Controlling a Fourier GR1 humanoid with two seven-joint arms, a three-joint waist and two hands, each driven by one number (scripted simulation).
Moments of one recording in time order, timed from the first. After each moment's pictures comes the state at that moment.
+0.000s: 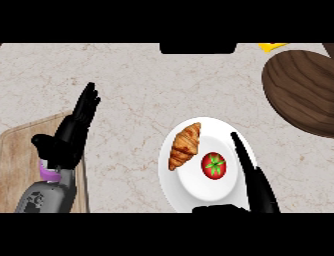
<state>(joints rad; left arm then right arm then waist) -0.16 0.11 -0.11 -1.55 0.00 0.13 0.07 0.18 -0.06 0.42 -1.83 0.43 -0.23 0.40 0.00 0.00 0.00</state>
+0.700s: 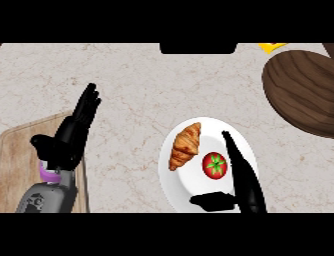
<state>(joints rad) -0.16 0.09 -0.09 -1.57 -0.01 0.10 0.09 0.09 -0.03 0.40 -1.61 0.55 -0.26 0.40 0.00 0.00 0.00</state>
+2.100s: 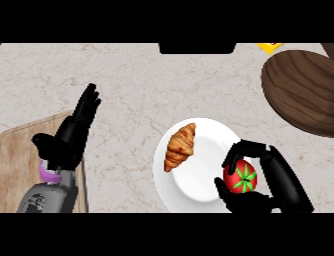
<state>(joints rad) -0.15 0.07 -0.07 -1.57 -0.04 0.09 0.10 0.03 -0.19 0.30 -1.87 0.36 0.01 0.07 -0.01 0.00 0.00</state>
